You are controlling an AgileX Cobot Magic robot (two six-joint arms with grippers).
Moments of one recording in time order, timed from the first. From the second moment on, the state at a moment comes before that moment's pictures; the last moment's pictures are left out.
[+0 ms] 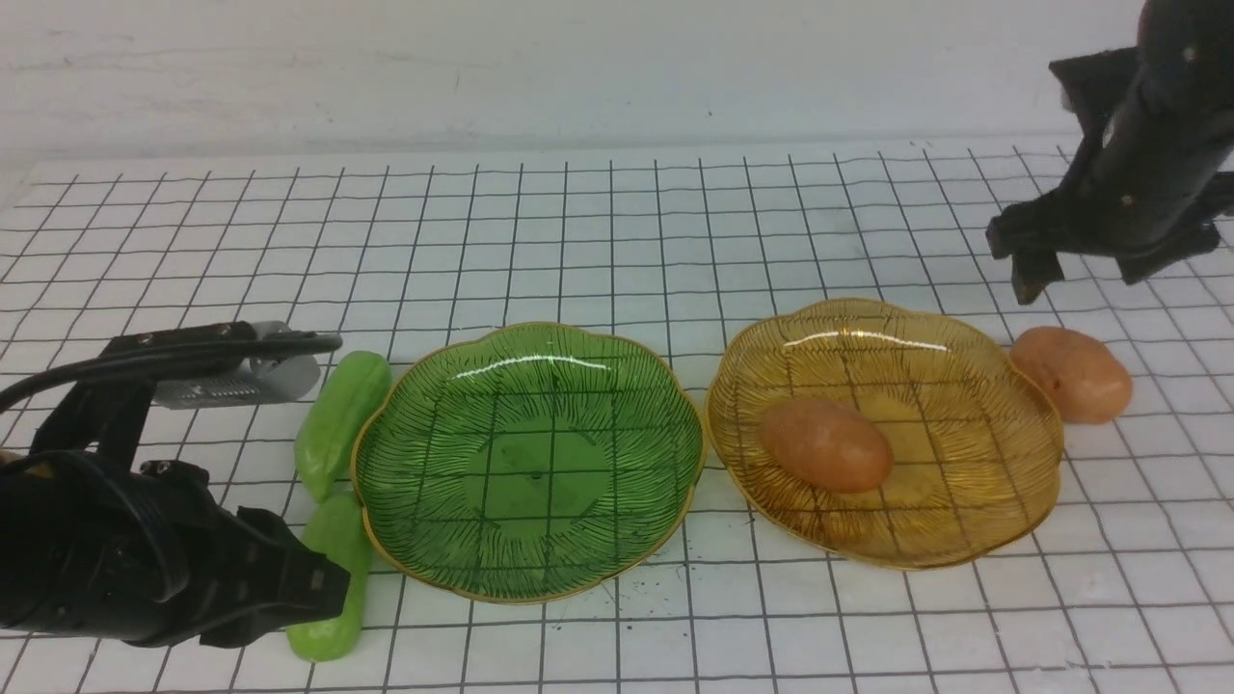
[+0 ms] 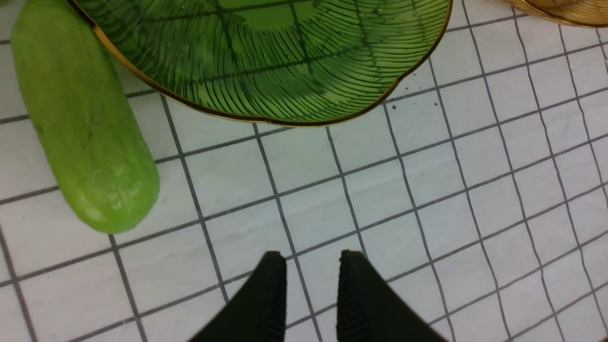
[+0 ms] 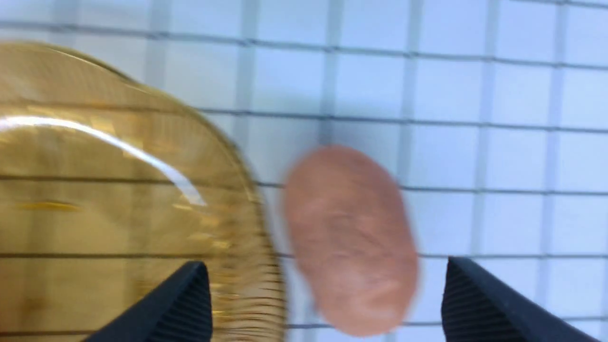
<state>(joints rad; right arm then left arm) 0.12 1.95 -1.66 -0.23 1.11 0.12 -0.07 1.08 -0.72 -0.56 0.91 0.39</state>
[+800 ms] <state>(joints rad) 0.12 2.14 -1.66 -0.41 1.09 0.18 -0.07 1.08 -0.72 -0.56 0.92 0.39</state>
